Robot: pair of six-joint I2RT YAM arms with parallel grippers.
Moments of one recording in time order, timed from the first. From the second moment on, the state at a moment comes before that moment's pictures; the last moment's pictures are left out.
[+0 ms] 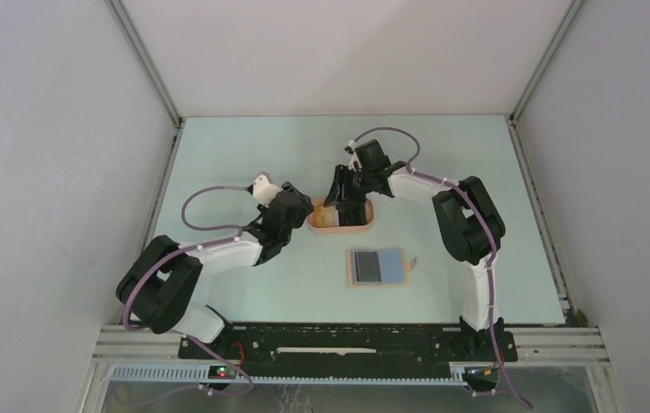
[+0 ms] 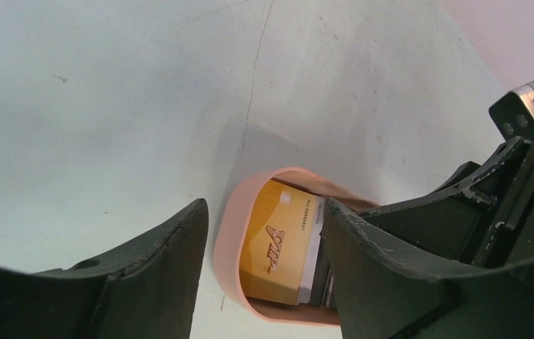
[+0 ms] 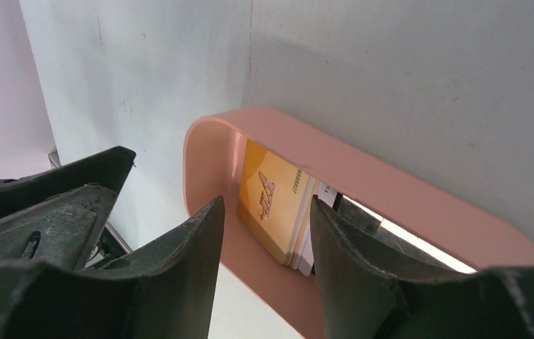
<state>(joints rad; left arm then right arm) -0.63 1.46 0.64 0.27 -0.54 -1.02 0.53 2.07 1.44 -0.22 -0.48 0.60</state>
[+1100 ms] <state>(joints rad) -0.65 1.54 0.64 0.32 -0.50 -1.03 0.54 2.13 1.47 -0.25 -0.52 0.61</state>
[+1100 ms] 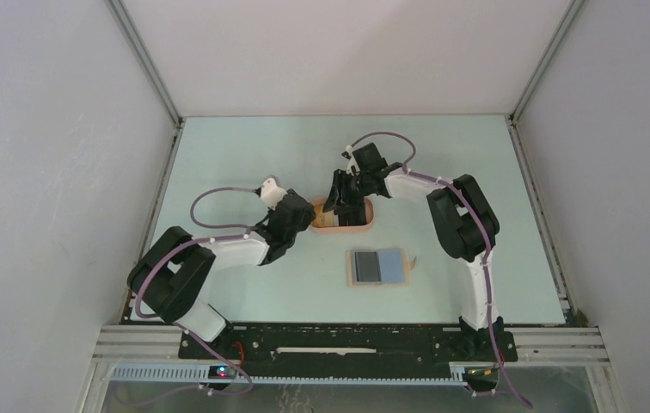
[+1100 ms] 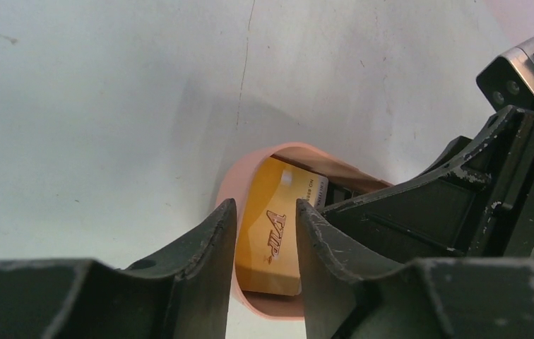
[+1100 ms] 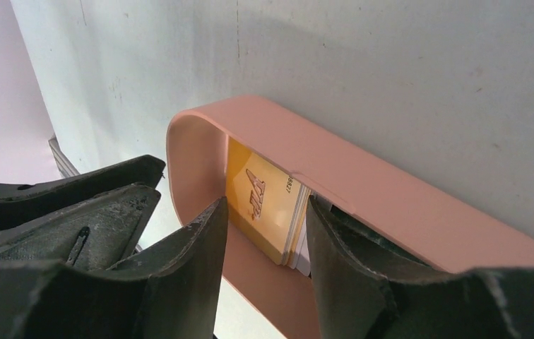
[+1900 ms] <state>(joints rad) -0.66 1.56 0.64 0.33 -0.49 -1.03 0.51 2.14 1.48 -0.21 -0.66 0.67</state>
